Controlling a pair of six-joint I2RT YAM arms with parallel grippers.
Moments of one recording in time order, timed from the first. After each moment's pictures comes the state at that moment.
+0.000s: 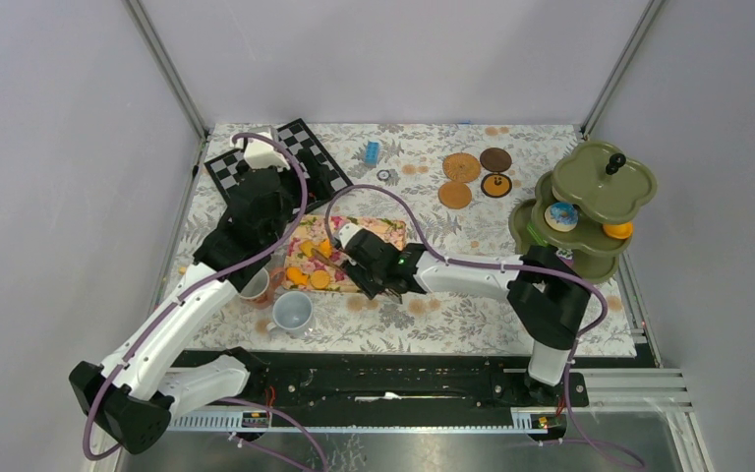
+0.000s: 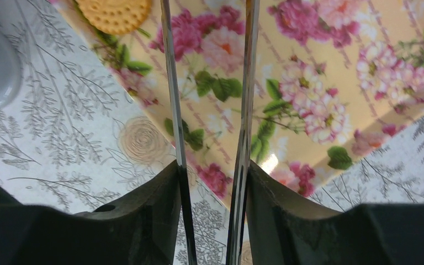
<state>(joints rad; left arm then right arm) -0.55 1.02 1.07 -0.22 -0.42 -0.41 1.05 1.82 1.23 -0.35 0.16 0.12</state>
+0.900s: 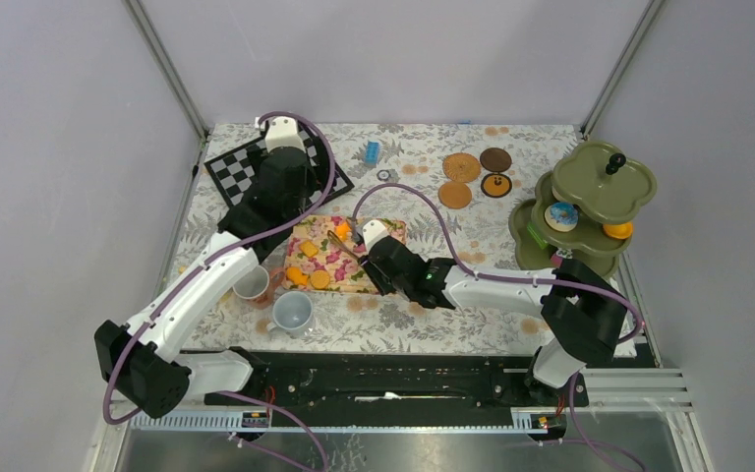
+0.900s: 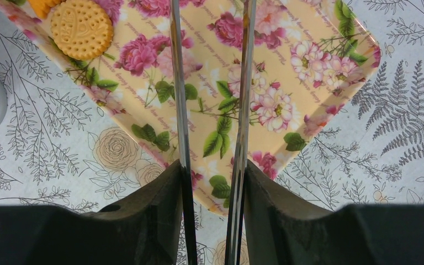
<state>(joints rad) -0.55 1.23 1.18 -0.29 -0.58 -0.34 1.05 1.62 0.96 -0.09 0.30 0.15</state>
